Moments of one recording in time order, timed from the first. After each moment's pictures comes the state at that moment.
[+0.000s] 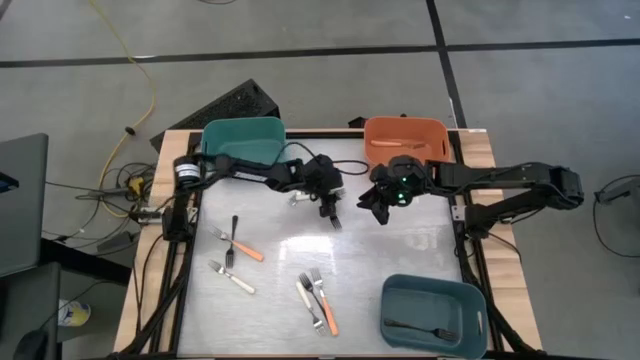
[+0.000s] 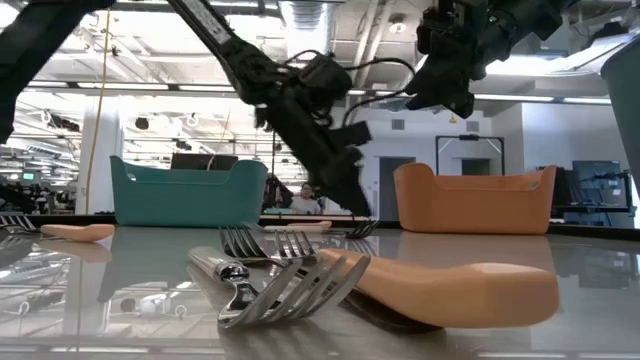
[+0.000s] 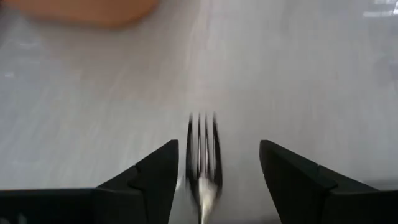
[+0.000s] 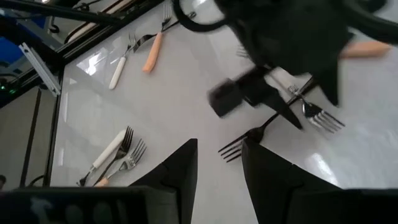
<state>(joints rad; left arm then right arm) 0.28 2.05 1.28 0.07 0.02 0.12 -0.16 1.18 0.83 -0.28 -0.16 0.40</state>
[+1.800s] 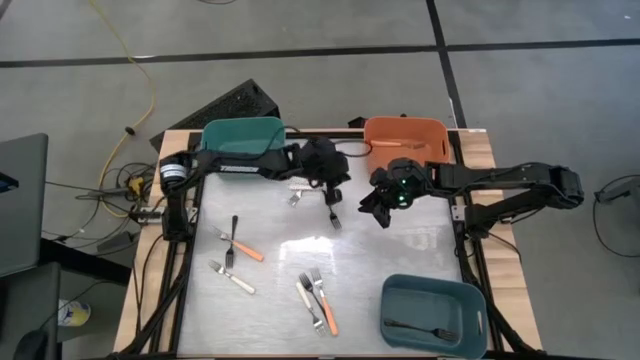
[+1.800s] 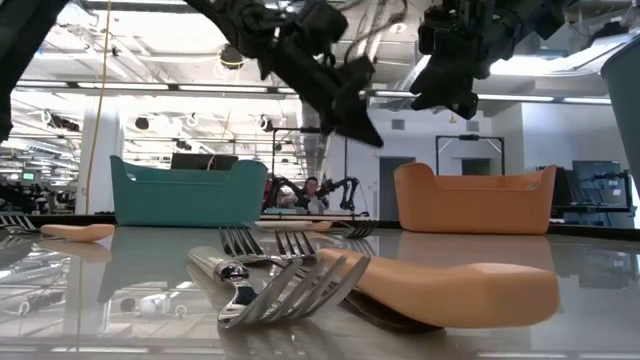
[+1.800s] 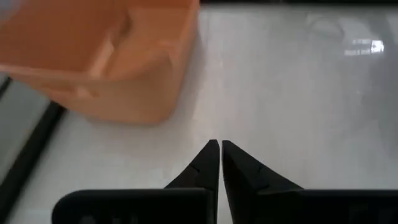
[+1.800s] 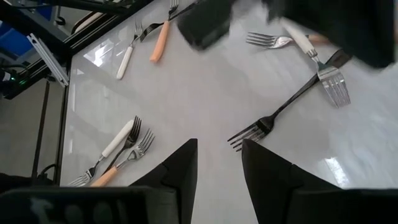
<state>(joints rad) 0.30 1.91 1.41 -0.04 0.07 0.14 -0.15 1.18 0.83 -0.30 -0.18 0.42</state>
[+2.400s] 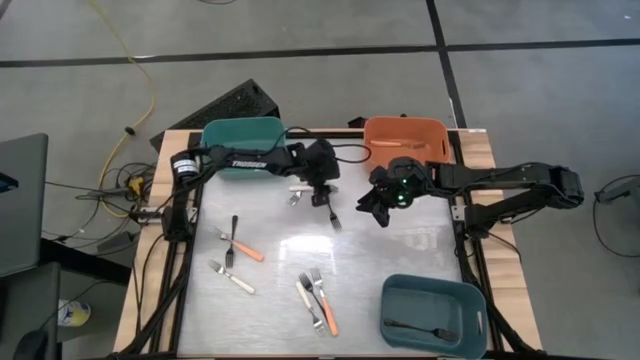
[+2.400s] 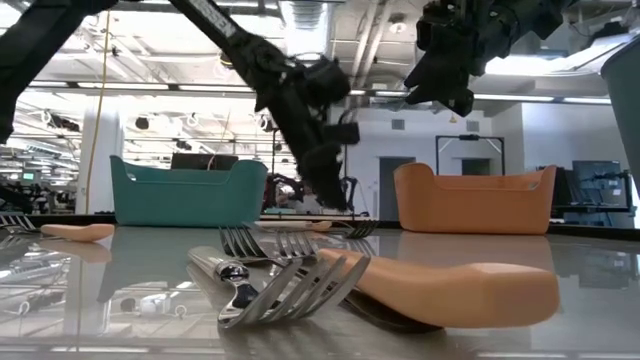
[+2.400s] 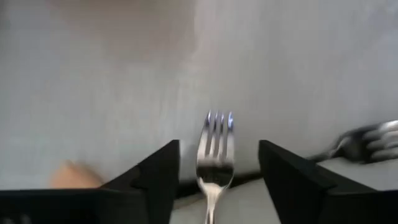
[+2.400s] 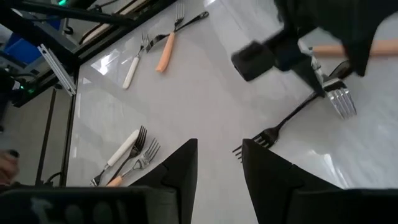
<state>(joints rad) 0.37 2.03 1.40 -0.27 0.09 0.24 -0.15 1.18 0.83 -0.25 -0.18 0.43</state>
